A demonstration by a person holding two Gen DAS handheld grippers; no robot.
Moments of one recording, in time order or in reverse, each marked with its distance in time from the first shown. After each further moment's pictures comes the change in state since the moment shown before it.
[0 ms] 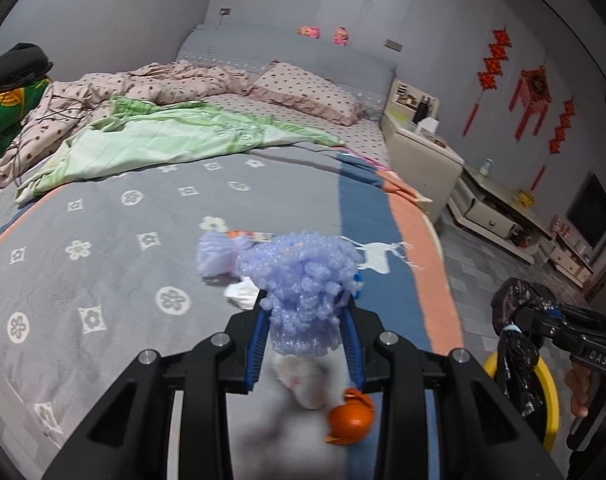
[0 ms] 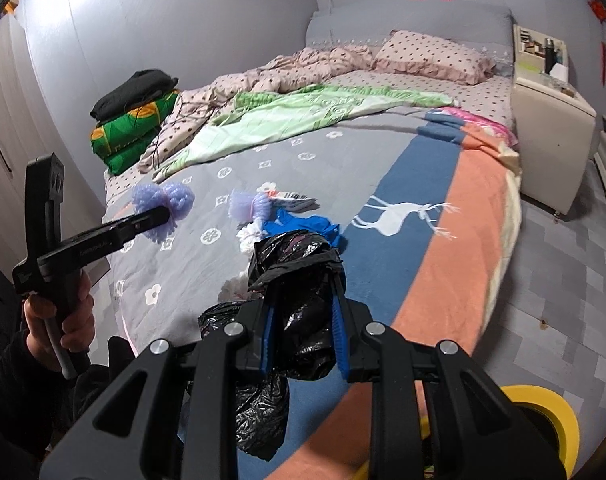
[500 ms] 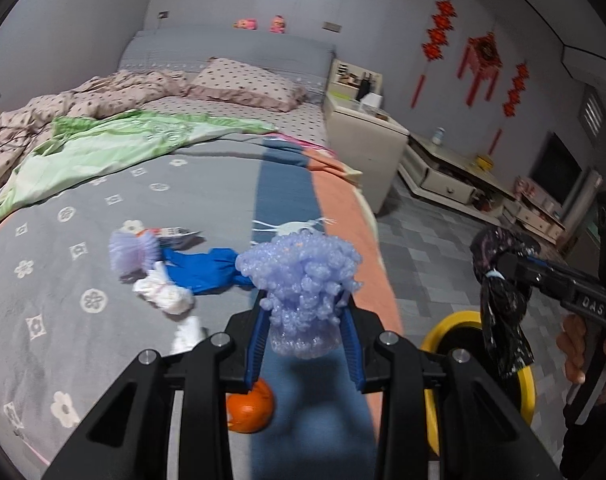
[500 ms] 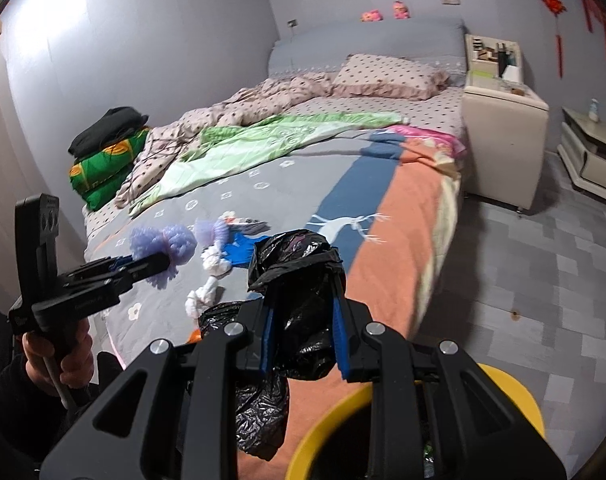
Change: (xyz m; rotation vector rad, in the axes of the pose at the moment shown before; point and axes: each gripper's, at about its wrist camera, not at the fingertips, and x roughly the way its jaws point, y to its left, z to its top) left arm 0.001 -0.101 -0.020 0.144 0.041 -0.130; right arm -0.079 -0.053 -0.022 0.084 -0.104 -0.100
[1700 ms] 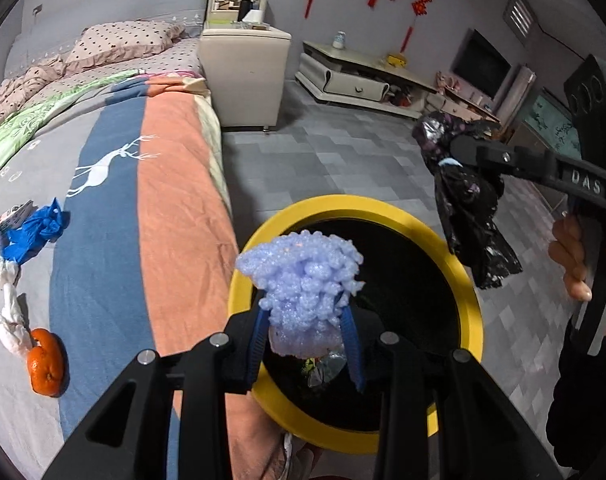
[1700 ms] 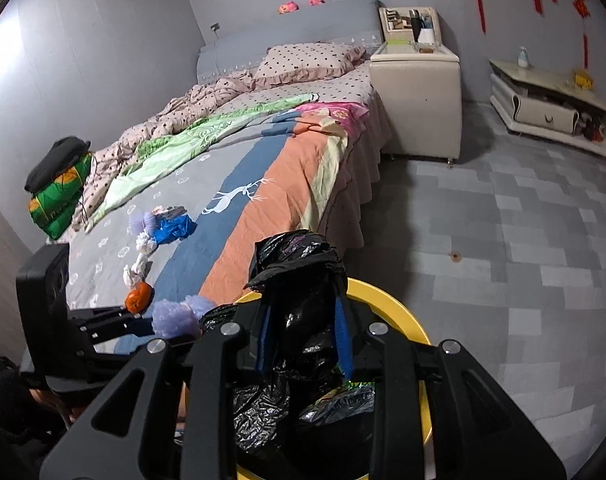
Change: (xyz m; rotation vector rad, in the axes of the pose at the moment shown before) left arm 0.072 -0.176 -0.075 0.259 0.289 -0.238; right arm -0.103 -0.134 -0.081 0.196 0.028 -0.148
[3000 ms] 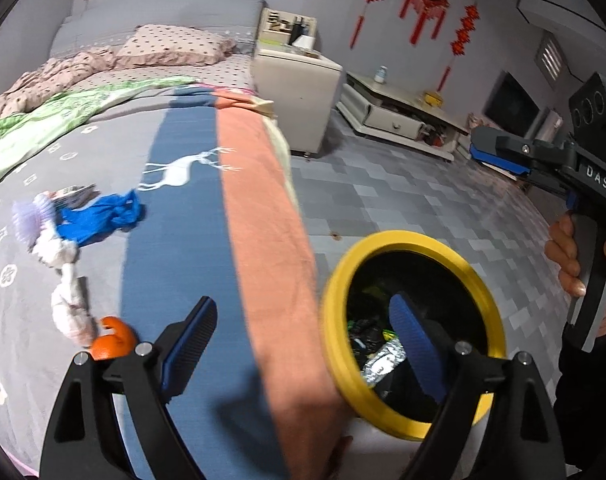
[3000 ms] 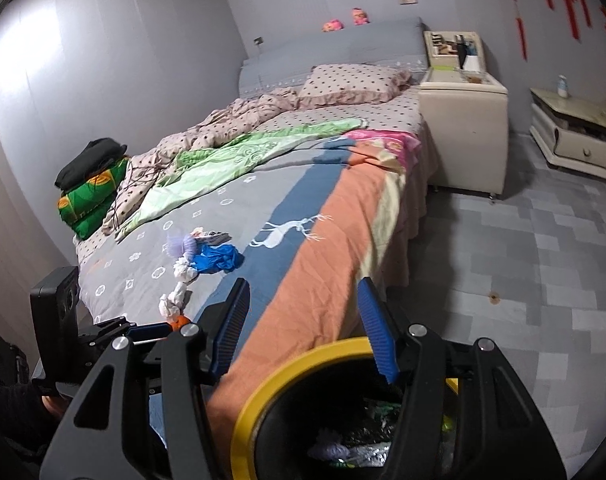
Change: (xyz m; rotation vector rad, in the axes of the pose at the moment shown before) left arm -0.050 0.081 -0.013 -0.144 -0.111 0.088; right arm 0.034 0.072 0.049 -0.104 -0.070 0.123
